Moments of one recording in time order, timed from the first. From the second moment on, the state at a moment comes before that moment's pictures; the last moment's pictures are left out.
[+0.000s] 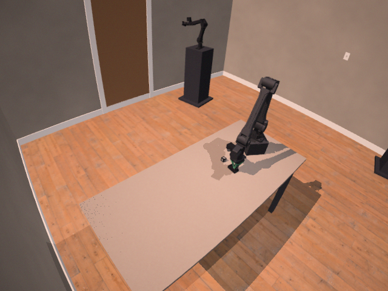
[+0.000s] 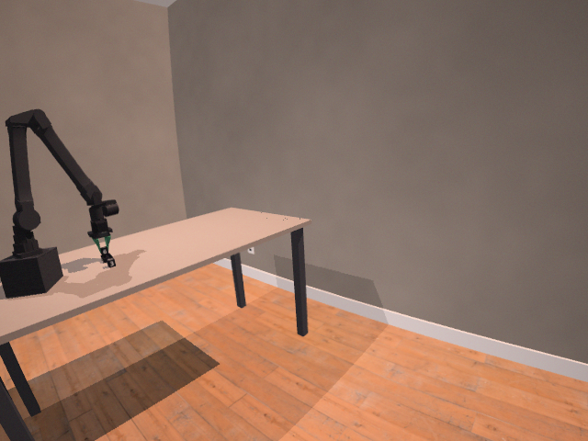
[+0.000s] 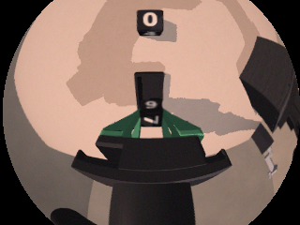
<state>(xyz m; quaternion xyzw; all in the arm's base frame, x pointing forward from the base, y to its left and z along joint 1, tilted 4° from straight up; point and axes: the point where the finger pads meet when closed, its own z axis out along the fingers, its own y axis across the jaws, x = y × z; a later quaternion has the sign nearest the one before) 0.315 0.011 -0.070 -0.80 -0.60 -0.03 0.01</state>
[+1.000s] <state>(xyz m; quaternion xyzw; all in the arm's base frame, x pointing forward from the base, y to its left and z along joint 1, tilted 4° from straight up) 0.313 0.006 0.017 -0.80 -0.60 -0.04 0.01</state>
